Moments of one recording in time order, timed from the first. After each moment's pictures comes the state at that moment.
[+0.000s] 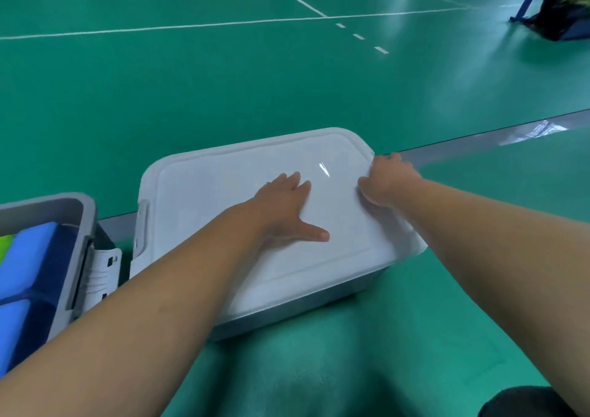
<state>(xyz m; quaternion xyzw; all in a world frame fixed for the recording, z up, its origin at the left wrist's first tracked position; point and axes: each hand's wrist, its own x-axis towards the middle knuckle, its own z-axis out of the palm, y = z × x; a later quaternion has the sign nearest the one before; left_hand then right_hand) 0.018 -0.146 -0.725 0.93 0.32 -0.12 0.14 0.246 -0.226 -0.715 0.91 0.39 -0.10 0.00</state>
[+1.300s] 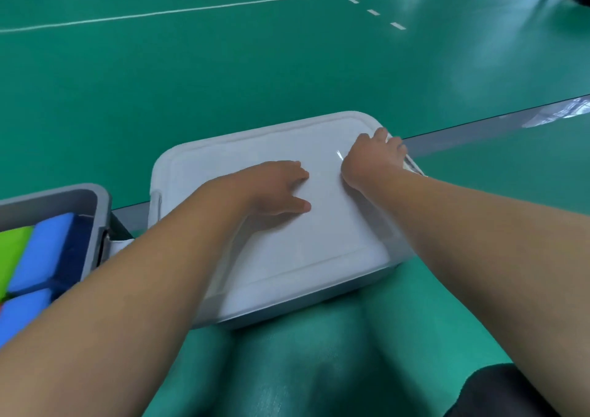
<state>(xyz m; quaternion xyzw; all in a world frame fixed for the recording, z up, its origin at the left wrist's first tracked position) -0.007 -0.118 -0.704 0.92 0.33 -0.12 0.15 0.193 -0.180 -0.725 0.92 0.39 -0.02 -0.01</state>
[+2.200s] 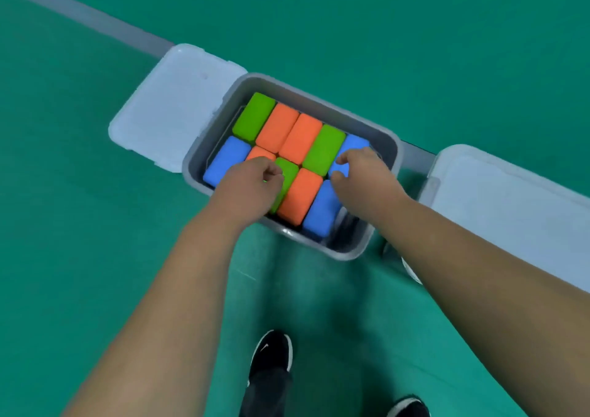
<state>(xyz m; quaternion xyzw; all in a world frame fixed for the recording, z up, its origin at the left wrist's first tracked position) -0.526 -0.211 -0.539 0.53 0.76 0.18 0.33 -0.320 -0.138 -0.541 0.62 0.72 -0.31 0.00</state>
